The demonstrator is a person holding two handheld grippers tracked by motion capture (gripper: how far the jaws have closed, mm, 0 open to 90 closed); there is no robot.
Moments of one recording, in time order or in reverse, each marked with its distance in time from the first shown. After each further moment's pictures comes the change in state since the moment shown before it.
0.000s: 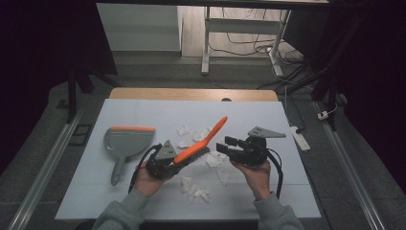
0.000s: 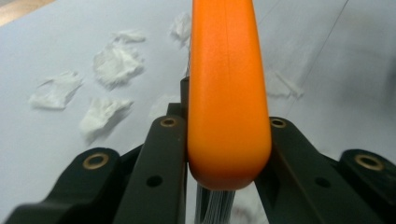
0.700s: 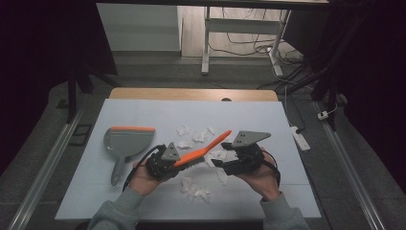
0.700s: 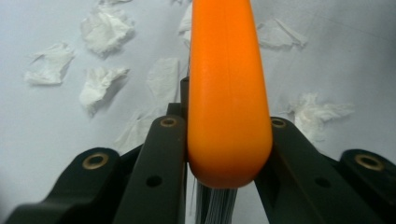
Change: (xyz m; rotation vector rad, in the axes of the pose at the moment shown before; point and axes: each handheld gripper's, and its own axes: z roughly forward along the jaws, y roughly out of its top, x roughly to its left) left arm -0.007 0.009 0.000 0.185 -0.028 0.112; right arm 0.040 0.016 -0.002 0.263 -0.005 -0.400
